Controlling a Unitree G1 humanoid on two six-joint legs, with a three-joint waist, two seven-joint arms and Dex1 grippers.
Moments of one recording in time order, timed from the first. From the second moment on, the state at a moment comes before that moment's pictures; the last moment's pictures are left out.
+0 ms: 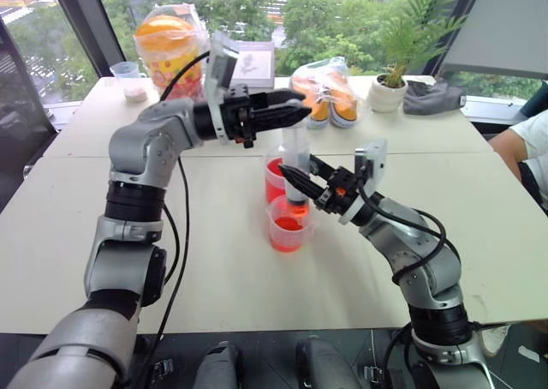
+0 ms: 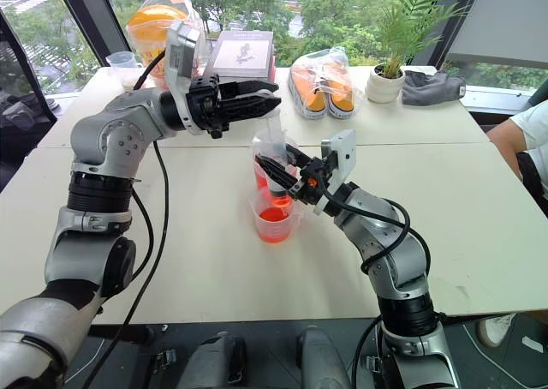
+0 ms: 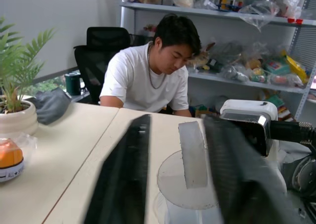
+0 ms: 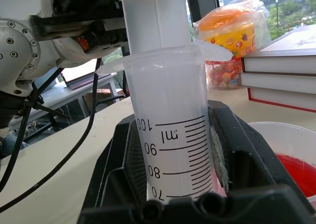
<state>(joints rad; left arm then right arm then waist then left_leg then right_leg) -1.07 0.39 0.02 0.25 -0.61 0.65 -1.15 -0.40 -0.28 0.04 -0.36 0.51 0.47 0.56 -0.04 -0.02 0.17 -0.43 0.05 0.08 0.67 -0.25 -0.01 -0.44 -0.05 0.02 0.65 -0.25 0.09</state>
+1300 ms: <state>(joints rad) -0.95 0.44 0.04 0.06 -0.68 0.74 -1.11 -0.51 -0.36 0.01 -0.41 0.70 0.69 0.52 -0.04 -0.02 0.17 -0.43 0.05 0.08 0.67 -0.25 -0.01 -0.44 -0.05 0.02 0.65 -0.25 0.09</state>
